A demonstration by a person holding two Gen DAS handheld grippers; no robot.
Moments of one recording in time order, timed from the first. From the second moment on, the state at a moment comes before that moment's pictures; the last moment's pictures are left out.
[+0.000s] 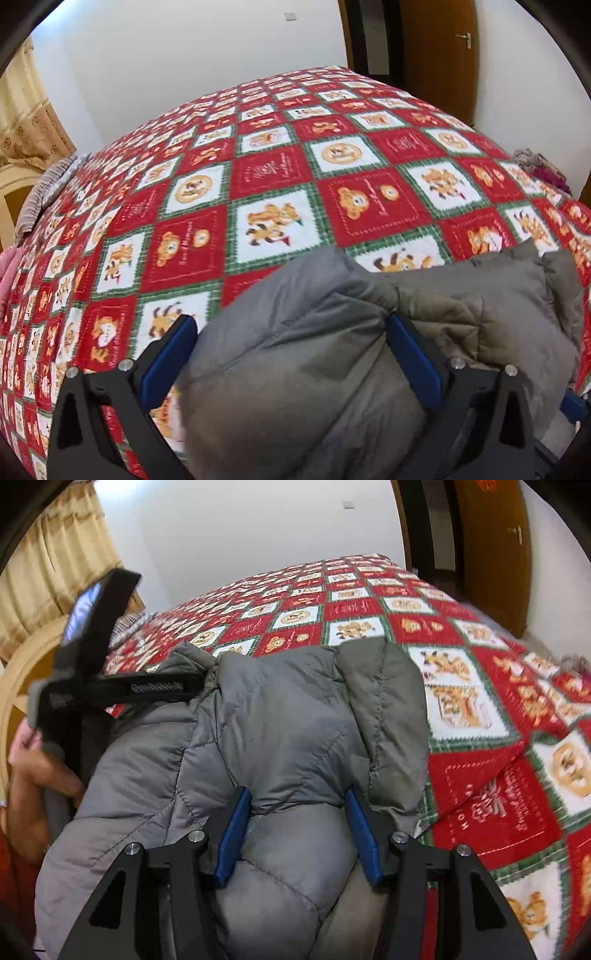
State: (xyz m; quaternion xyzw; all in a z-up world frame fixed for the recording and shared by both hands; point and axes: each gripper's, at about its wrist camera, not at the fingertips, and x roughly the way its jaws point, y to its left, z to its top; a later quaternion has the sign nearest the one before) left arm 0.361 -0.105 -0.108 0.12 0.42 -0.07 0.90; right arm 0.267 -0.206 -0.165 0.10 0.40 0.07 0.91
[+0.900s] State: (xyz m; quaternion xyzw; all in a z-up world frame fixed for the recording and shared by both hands) left arm 0.198 -0.044 -0.067 0.13 0.39 -0.10 0.91; right arm 0.135 -0.187 -0.144 0.07 0.40 0.10 0.91
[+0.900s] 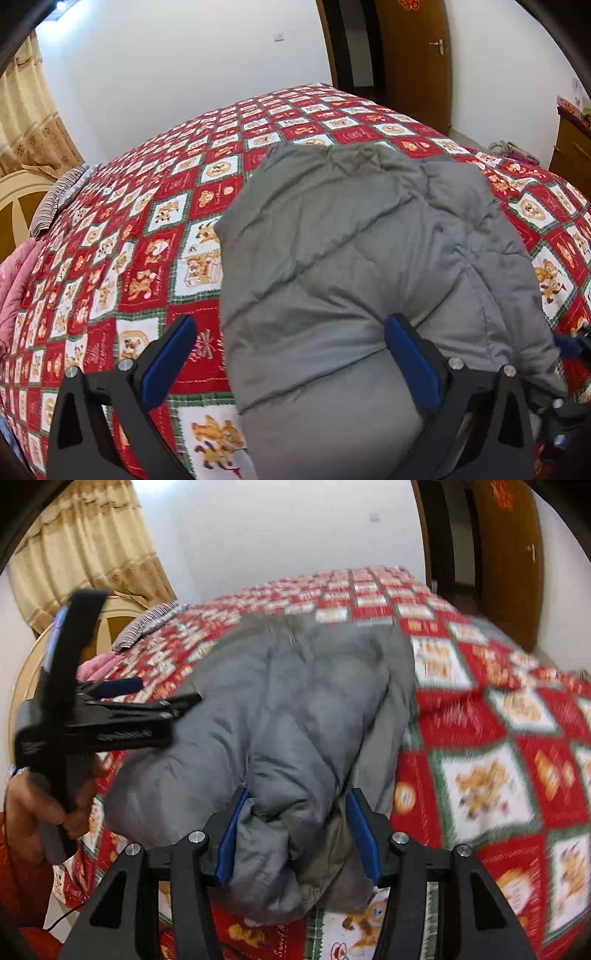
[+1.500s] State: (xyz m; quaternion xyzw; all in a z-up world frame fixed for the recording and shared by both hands) left arm 0.244 0.057 -0.040 -0.07 0.40 -0.10 0.91; right arm 0.202 -0.235 -0.062 0.09 0.34 0.08 0.93
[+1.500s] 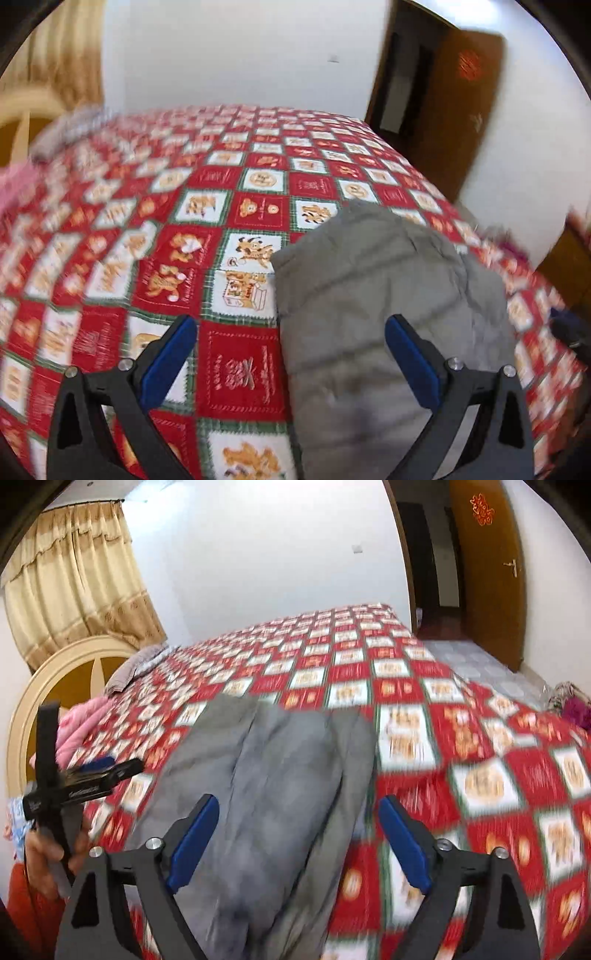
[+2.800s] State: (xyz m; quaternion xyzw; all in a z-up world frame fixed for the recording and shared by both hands) left arm 0.311 0.040 -0.124 -0.17 0.46 -0.29 0.83; right arm 0.319 -0.224 -0.166 0.15 0.46 0.16 0.86
